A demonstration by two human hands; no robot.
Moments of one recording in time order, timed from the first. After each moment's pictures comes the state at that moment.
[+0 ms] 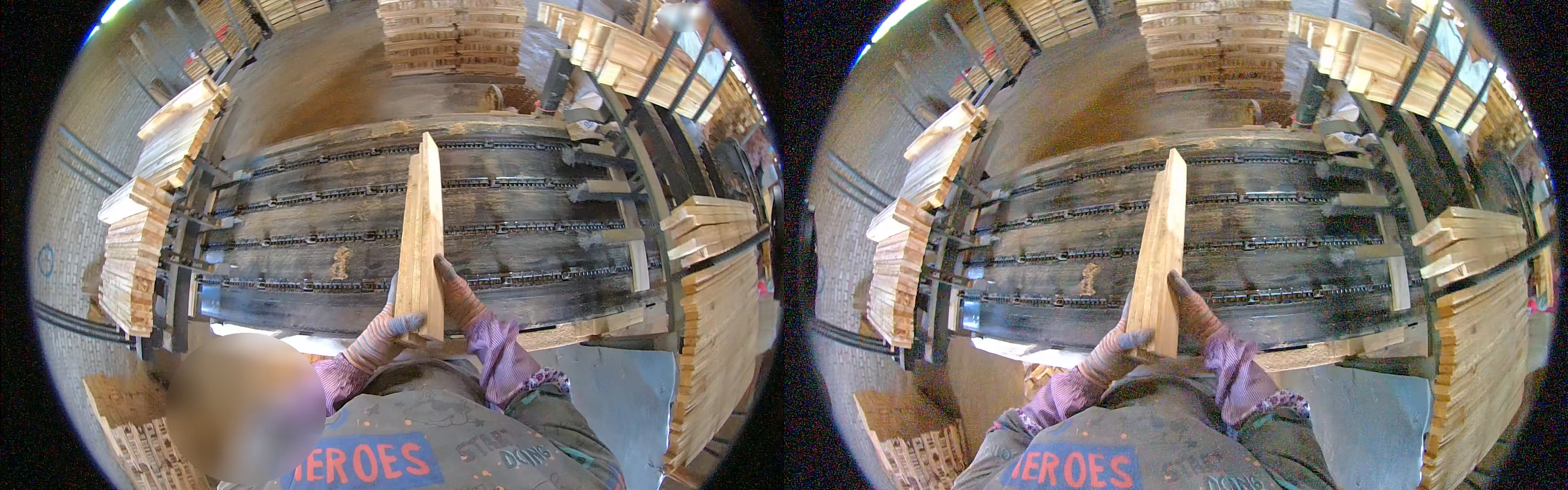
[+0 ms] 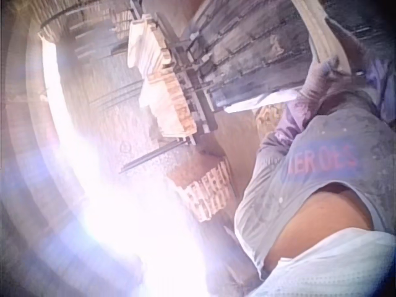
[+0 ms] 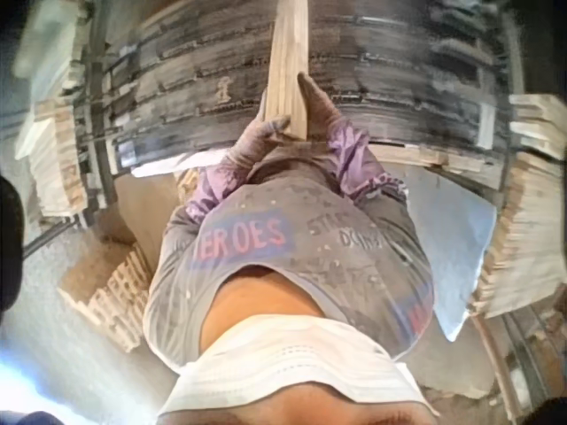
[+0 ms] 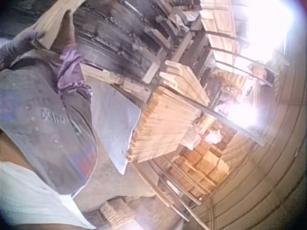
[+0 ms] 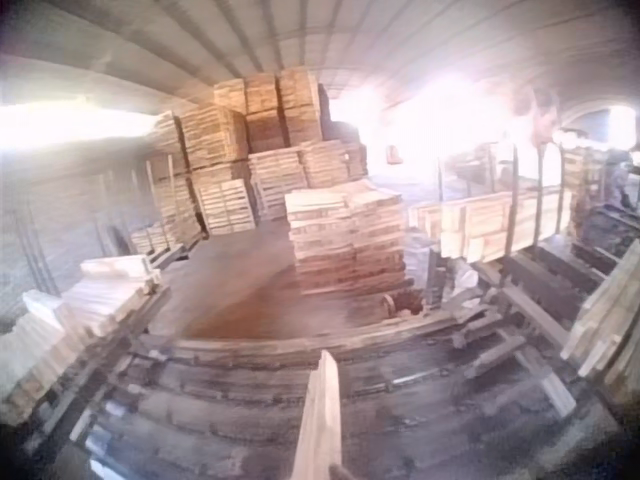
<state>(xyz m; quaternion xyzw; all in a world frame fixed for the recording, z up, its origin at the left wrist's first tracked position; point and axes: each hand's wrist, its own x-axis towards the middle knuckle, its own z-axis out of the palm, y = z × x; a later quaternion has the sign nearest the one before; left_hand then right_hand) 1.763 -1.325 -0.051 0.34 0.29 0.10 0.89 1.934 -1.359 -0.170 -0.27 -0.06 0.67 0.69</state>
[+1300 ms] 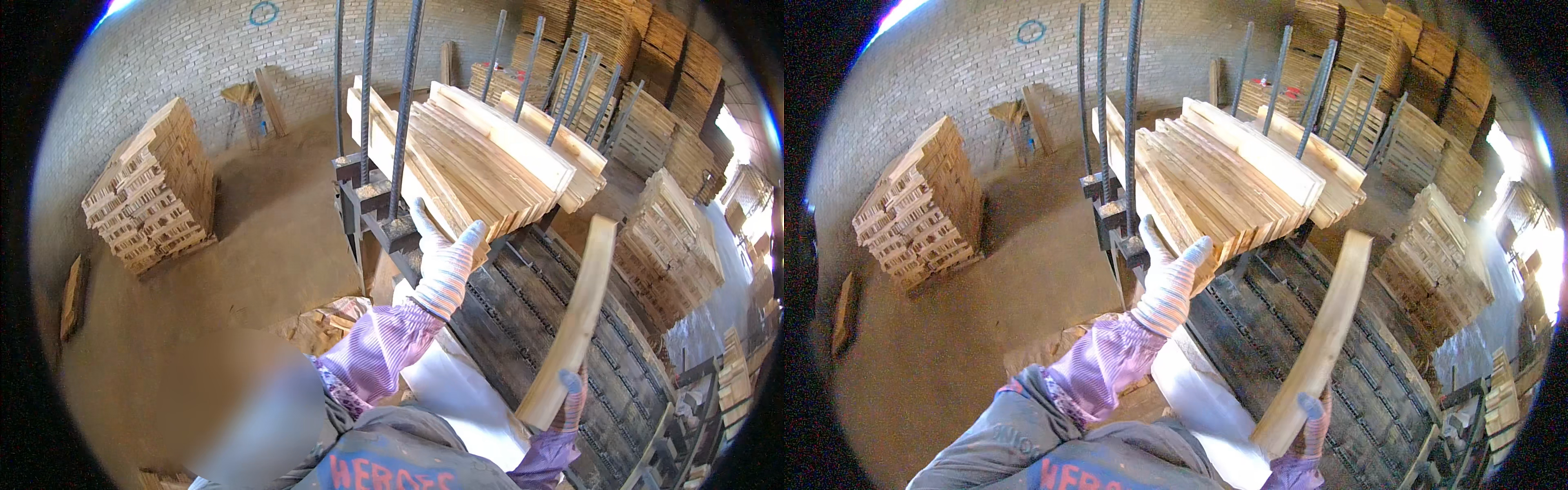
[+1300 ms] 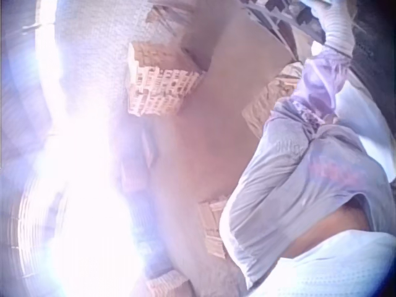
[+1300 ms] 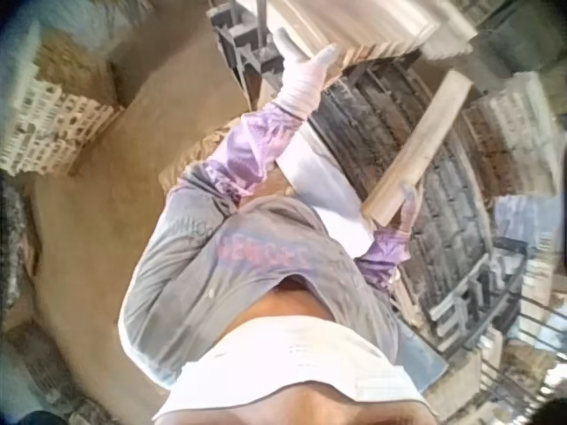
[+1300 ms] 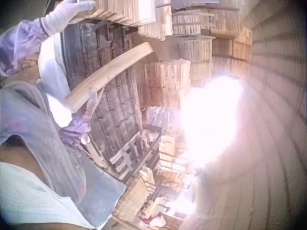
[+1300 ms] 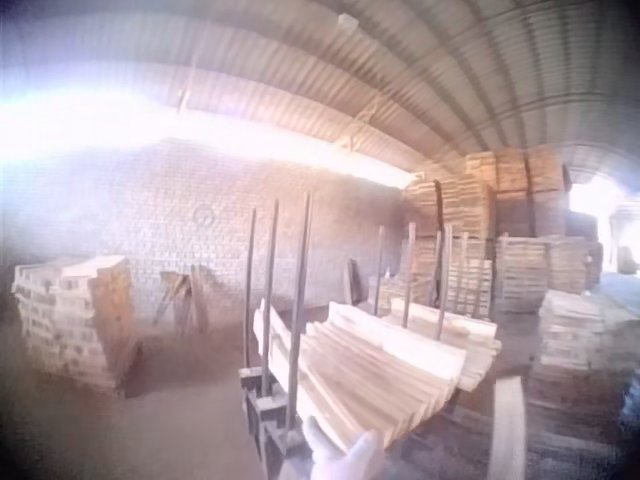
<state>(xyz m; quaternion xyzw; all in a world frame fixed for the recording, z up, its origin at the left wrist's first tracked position) 1.292 -1.192 0.149 0.28 0.36 0.79 0.40 1.586 -1.318 0.034 -0.42 -0.32 0.53 0.66</state>
